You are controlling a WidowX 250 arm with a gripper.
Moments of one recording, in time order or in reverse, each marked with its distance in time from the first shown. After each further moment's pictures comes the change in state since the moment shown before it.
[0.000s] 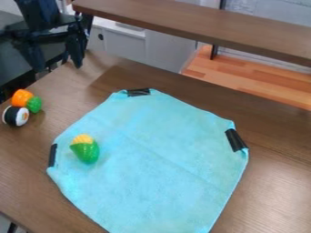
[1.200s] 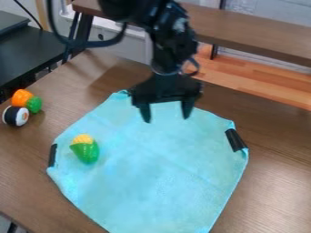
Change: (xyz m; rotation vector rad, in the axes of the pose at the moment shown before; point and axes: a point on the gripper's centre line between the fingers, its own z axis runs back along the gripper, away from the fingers) arm -0.042 -0.154 -0.089 0.045 -0.123 0.066
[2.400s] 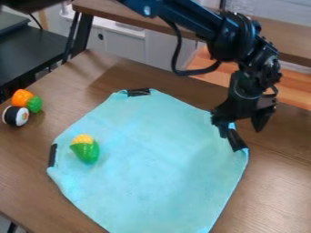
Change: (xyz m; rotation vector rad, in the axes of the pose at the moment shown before) arm -0.010 -0.118 -0.064 -0.071 0.005 0.062
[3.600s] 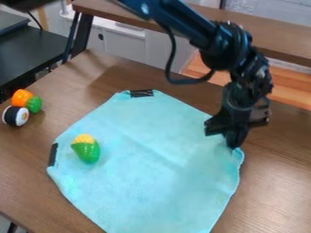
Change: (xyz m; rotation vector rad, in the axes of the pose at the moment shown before) arm -0.009 0.014 -0.003 0.007 0.041 0.004
